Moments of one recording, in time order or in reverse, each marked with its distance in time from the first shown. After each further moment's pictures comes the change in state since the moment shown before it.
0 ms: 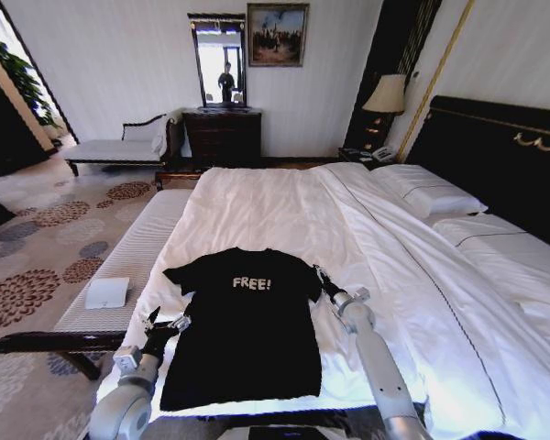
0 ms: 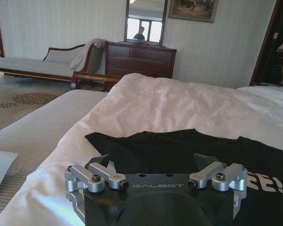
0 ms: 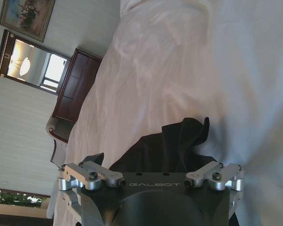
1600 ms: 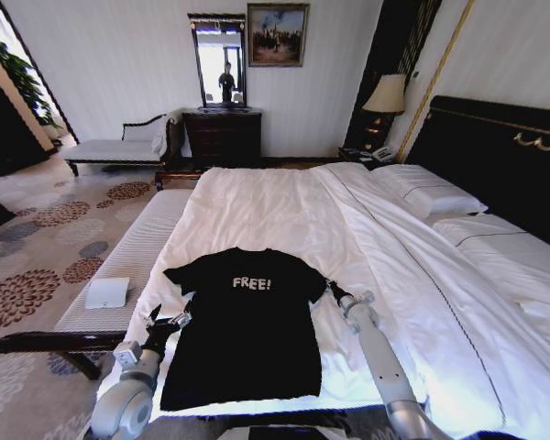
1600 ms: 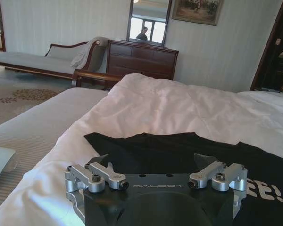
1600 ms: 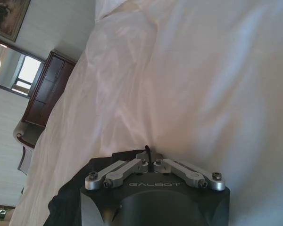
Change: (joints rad) left arm -0.016 -0.007 -0.010 -0.001 -0.044 0.012 0.001; right arm 0.078 -0.038 0.019 -0.216 -0.075 0.025 -0.063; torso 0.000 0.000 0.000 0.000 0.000
